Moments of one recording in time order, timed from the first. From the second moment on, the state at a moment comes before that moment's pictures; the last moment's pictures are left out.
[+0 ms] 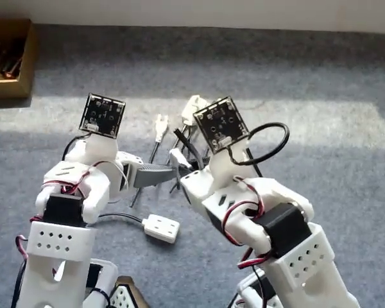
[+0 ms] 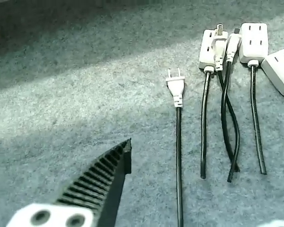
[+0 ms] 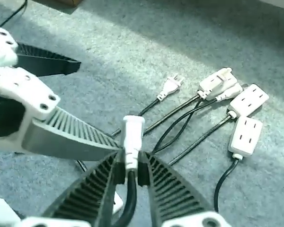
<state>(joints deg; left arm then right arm) -1.1 -58.9 51.5 58.2 -3.7 -39.9 -51.6 27.2 72.5 -1.5</state>
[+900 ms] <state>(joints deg) -38.3 -58.9 60.9 44.1 9.8 -46.8 -11.9 0.8 98.3 -20.8</state>
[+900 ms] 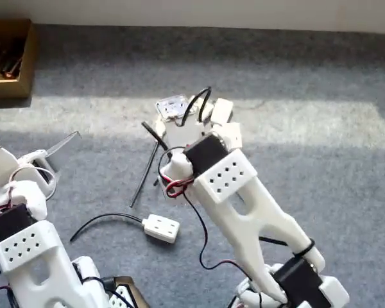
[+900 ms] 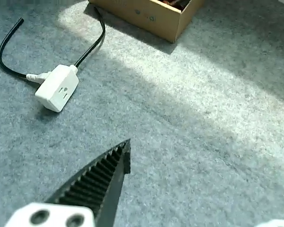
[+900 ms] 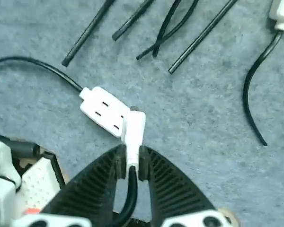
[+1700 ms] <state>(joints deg) -44.1 -58.9 64.0 39.0 10.4 -56.4 -11.3 14.4 98.3 -38.7</state>
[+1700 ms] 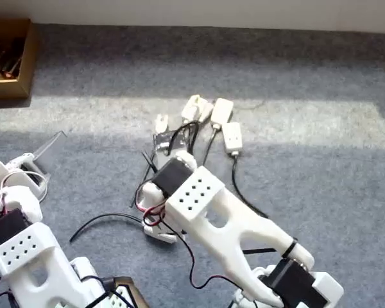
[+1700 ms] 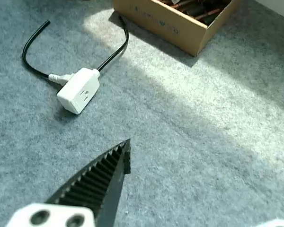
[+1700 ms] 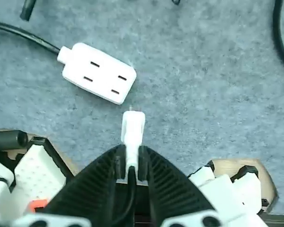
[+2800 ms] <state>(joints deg) -64.0 -58.9 72.0 25.1 13.1 -57.3 -11.3 17.0 89.6 -47.0</state>
